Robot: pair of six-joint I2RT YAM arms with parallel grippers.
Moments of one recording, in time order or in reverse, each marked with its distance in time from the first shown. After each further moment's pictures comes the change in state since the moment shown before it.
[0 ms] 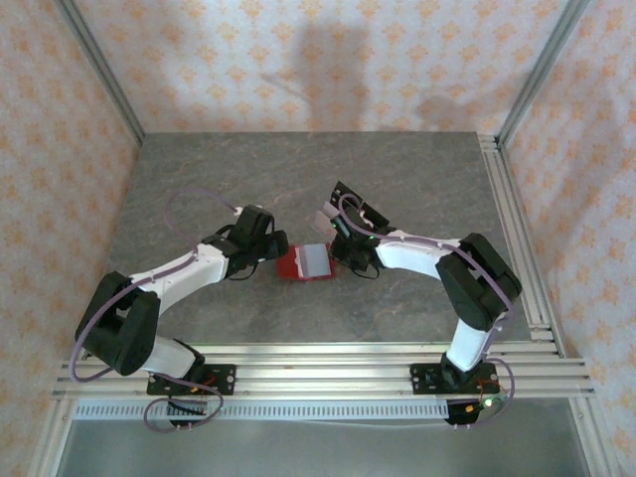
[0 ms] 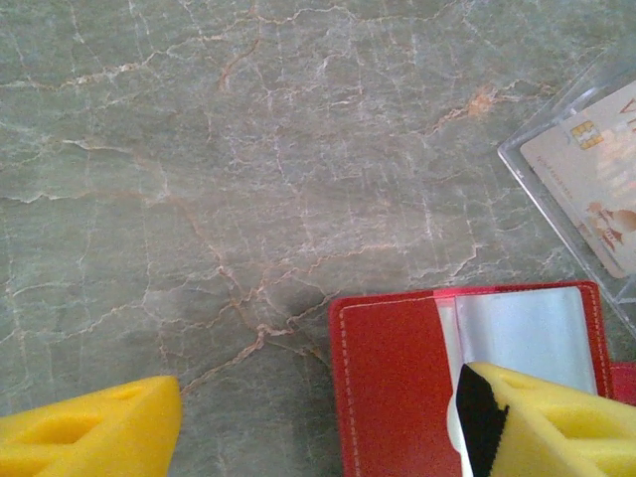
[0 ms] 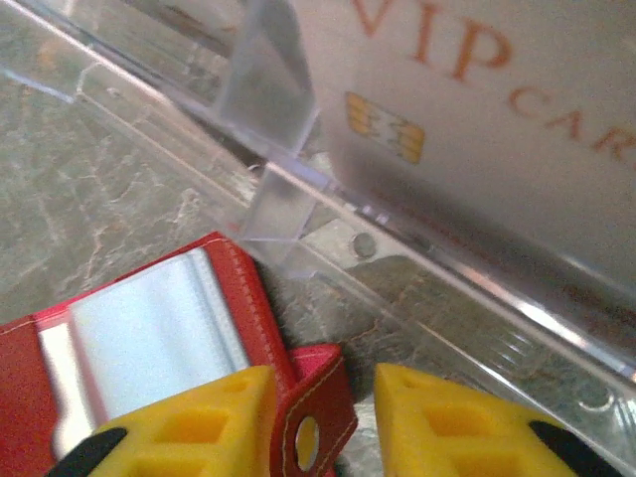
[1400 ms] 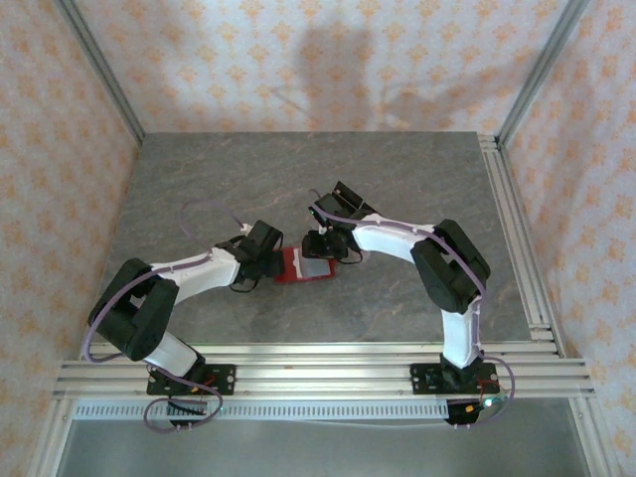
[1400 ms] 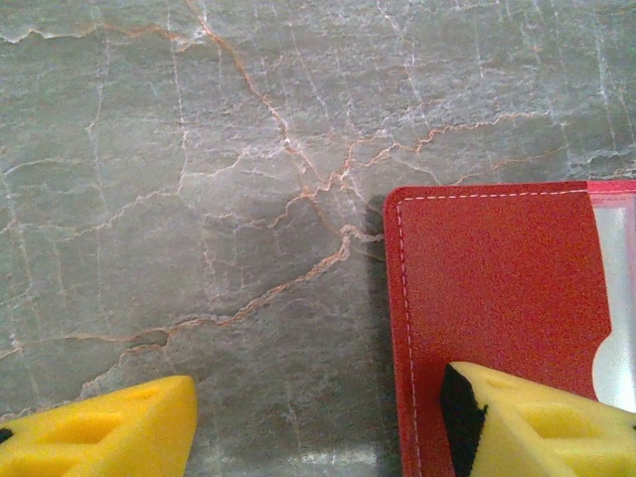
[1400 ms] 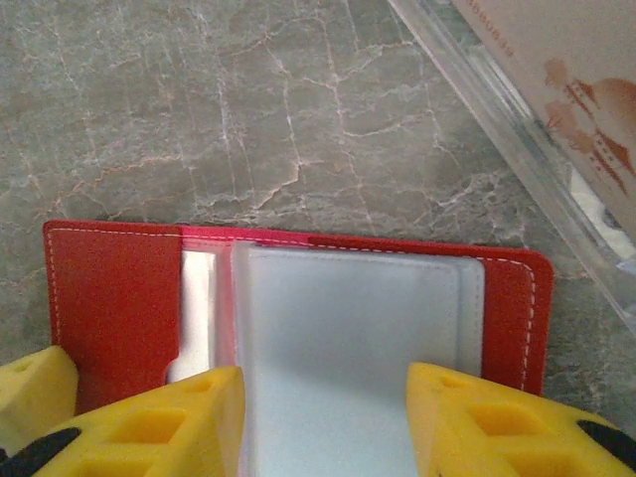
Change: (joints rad) left arm -0.052 0.096 -0.053 -0.037 -0.062 -0.009; right arm 0.032 0.206 0.291 -0.148 -0.182 -0.359
